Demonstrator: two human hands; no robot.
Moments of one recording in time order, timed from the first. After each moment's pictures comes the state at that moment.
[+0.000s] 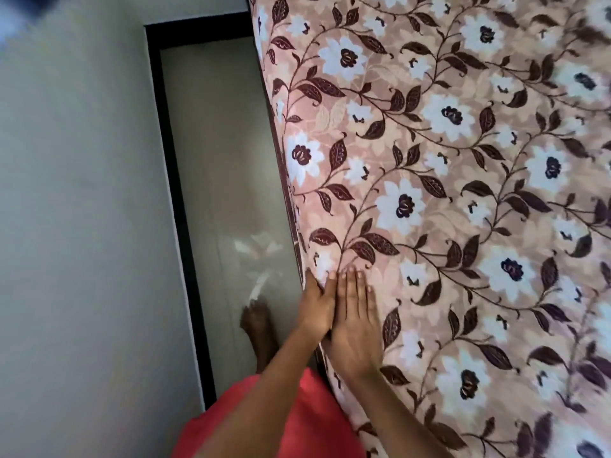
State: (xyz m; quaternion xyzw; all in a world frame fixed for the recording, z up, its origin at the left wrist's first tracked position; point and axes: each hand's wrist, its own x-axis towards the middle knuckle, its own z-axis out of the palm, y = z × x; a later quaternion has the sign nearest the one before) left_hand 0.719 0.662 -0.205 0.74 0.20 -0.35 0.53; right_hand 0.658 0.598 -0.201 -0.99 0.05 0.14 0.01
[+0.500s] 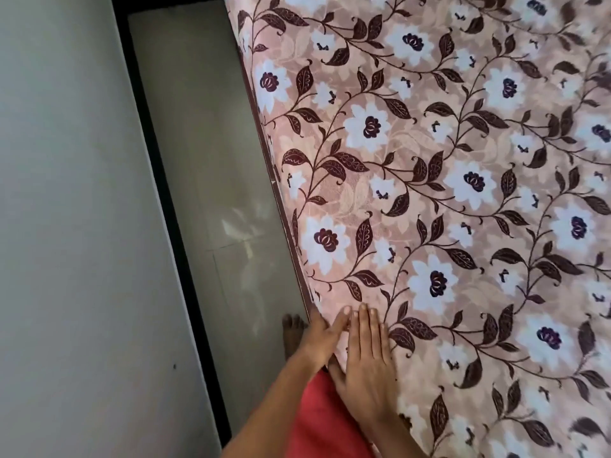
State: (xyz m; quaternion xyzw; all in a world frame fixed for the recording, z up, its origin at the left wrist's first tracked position) left_hand 0.539 0.669 -0.198 0.65 0.19 -0.50 0.54; right_hand 0.452 0.585 -0.203 -0.99 0.08 0.12 0.05
